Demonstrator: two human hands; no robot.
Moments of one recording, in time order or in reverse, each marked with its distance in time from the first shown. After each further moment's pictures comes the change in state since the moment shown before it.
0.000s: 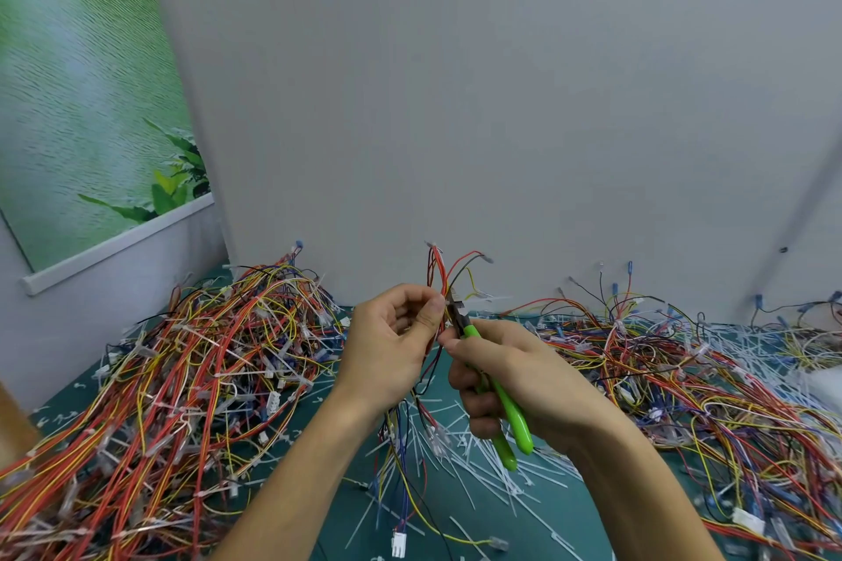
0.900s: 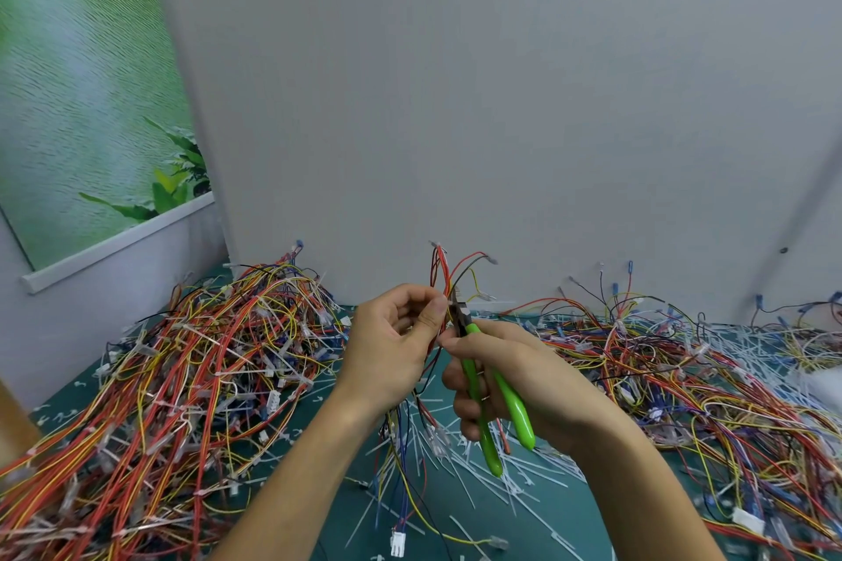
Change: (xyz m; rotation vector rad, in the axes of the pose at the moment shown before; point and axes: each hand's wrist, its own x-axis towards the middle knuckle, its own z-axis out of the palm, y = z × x) left_hand -0.002 0.002 -0.001 0.021 -0.023 0.003; right_hand 0.000 -0.001 0.000 0.005 -0.040 -0.035
